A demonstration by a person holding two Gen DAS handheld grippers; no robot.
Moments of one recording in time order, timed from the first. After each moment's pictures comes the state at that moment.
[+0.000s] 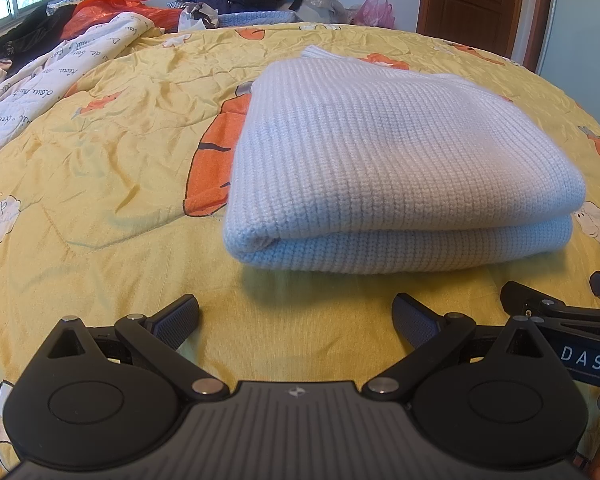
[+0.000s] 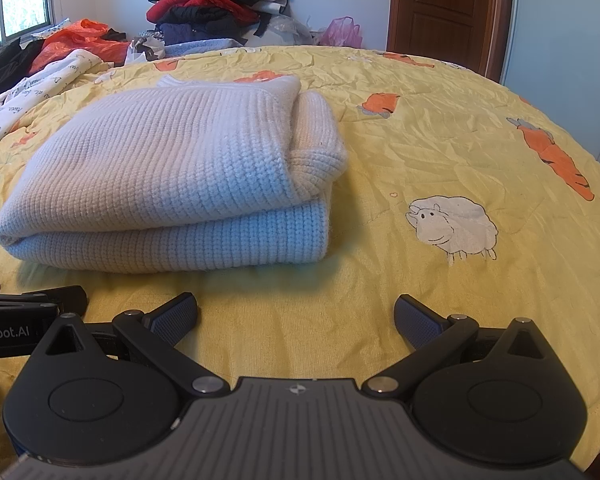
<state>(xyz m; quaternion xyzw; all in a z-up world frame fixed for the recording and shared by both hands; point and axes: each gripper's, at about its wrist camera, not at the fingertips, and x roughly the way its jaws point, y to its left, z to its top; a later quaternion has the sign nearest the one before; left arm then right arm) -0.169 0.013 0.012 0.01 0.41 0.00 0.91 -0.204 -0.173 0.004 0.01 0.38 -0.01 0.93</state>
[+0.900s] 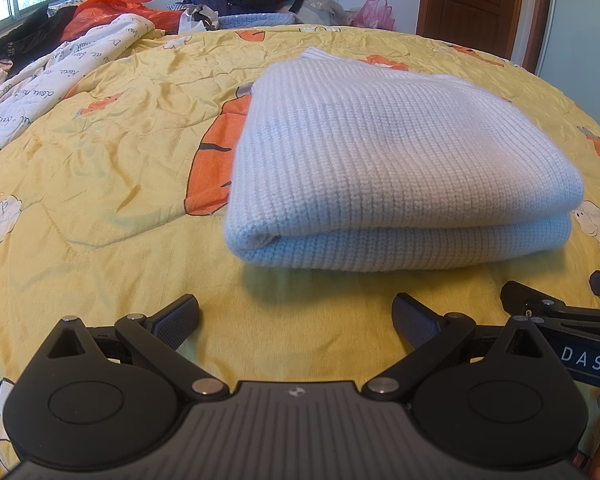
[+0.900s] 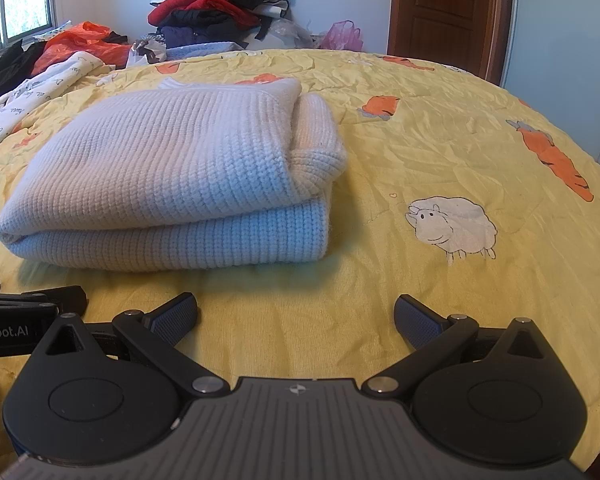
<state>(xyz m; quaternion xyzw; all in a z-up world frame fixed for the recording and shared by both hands) -0.171 0.014 0.012 0.01 0.41 0.00 0.91 -0.208 -0.170 0.004 0.01 0.37 -0.01 0.93</state>
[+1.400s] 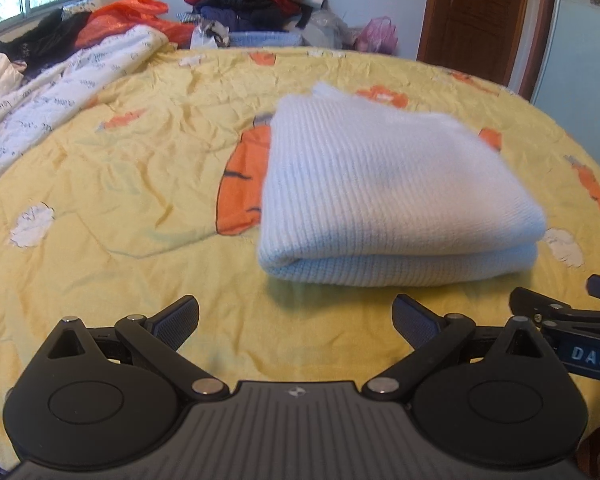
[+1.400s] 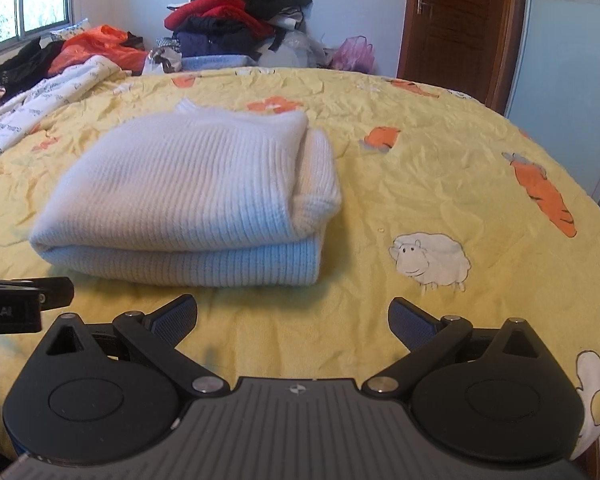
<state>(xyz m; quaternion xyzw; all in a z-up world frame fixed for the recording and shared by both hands) -0.204 0.028 0.060 -0.02 0.39 0.00 0.92 -0.227 -0.171 0.044 -0.01 0.36 0.00 0.93</state>
